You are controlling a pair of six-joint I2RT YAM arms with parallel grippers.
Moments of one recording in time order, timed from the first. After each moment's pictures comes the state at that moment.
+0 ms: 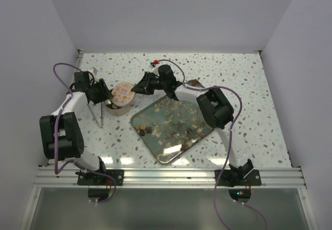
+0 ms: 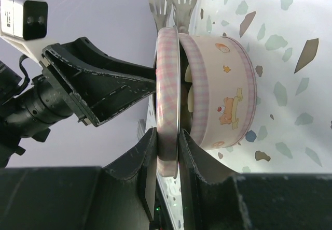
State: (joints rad) left arm 0.18 1.56 0.97 -0.29 0.29 -0.28; right arm 0.66 2.37 1.70 0.36 -0.61 1.12
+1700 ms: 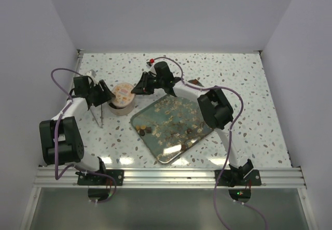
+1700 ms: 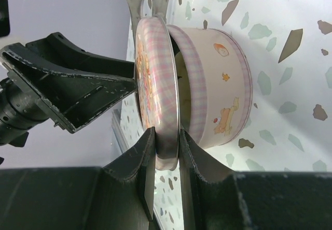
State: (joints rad) left arm 0.19 1.50 0.87 -0.17 0.33 -0.35; right arm 0.67 2.37 1.81 0.07 -0.59 0.94
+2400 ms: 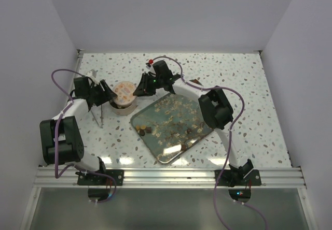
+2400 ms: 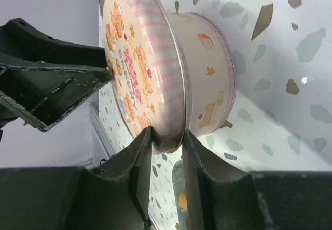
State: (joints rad) left arm 0.19 1.51 0.84 -0.10 0.39 -0.37; right arm 0.67 2.37 1.88 -0.14 -0.56 0.83
